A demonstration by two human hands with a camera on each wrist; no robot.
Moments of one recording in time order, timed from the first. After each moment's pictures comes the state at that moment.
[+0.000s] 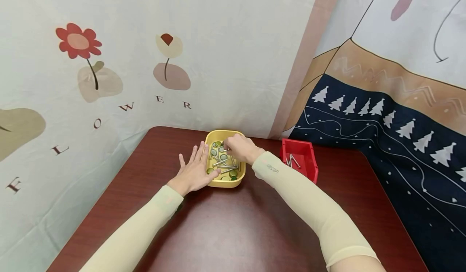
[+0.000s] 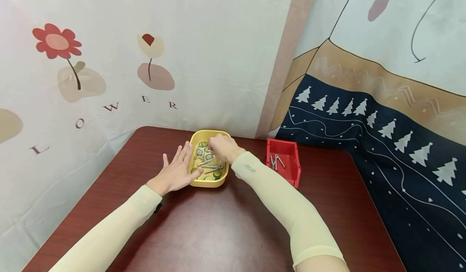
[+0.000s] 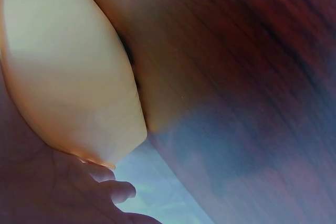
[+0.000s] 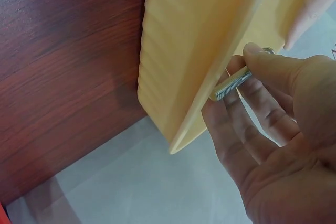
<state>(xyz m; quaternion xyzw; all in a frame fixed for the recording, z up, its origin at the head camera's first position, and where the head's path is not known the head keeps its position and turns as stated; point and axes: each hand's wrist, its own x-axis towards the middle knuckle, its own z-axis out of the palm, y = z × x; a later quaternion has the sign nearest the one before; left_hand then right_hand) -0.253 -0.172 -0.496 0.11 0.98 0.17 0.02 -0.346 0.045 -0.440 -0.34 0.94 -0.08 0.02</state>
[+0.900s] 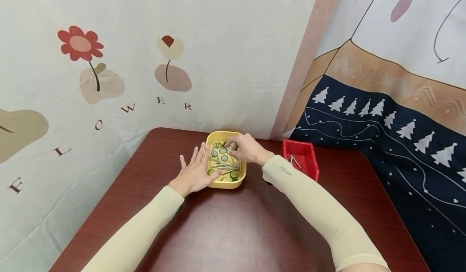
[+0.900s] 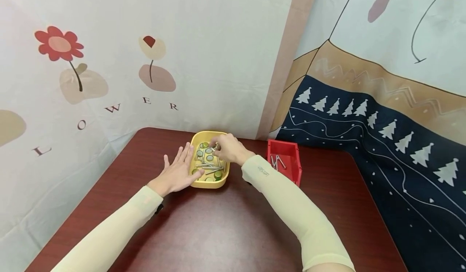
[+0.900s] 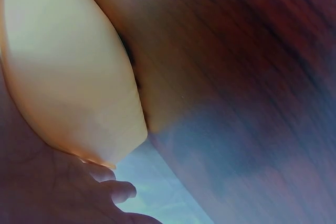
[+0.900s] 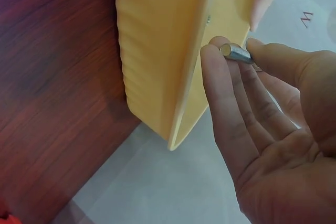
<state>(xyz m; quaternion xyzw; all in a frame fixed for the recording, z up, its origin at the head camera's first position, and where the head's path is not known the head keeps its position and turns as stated) -0.252 -0.170 -0.493 0.10 0.98 0.17 0.03 -0.338 0.071 -0.432 -0.32 0.91 -0.24 0.05</state>
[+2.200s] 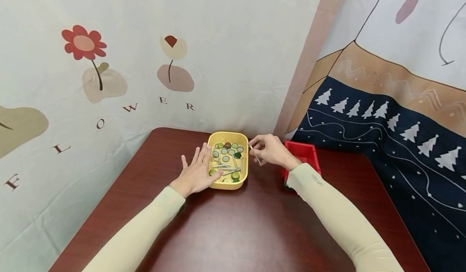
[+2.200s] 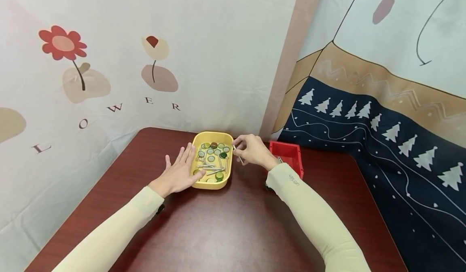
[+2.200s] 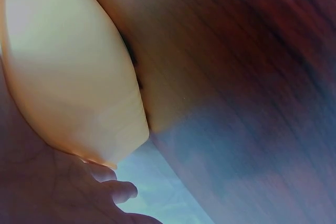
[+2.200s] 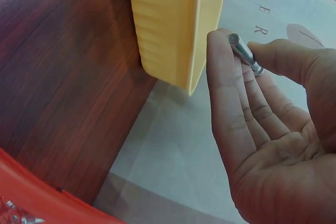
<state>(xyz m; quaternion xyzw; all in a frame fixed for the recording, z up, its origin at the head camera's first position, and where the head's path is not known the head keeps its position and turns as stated) -0.253 -0.170 -0.497 0.11 0.98 0.17 0.02 -0.325 0.145 -0.426 -0.21 0.87 -0.42 0.11</state>
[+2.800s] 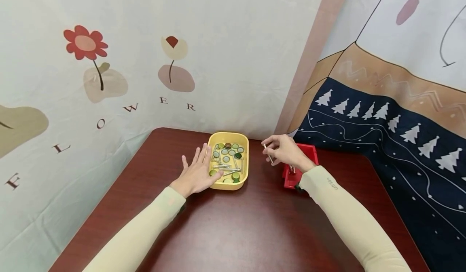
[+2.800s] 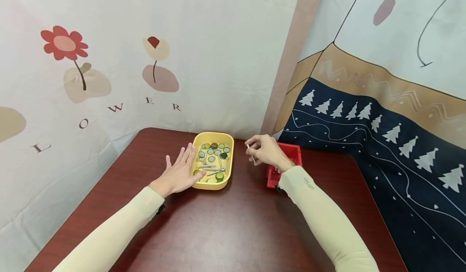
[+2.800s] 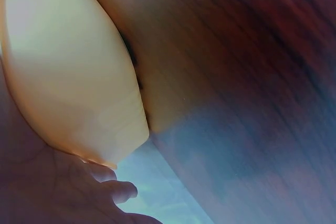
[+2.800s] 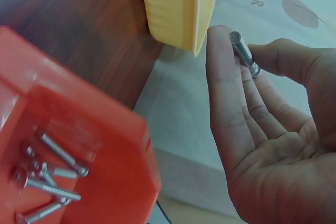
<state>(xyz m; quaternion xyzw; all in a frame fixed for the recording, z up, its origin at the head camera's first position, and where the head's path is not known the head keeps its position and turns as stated) -0.252 -0.170 -0.497 0.10 0.98 0.18 0.02 -0.322 0.187 -0.424 -0.18 0.87 -0.45 0.11</state>
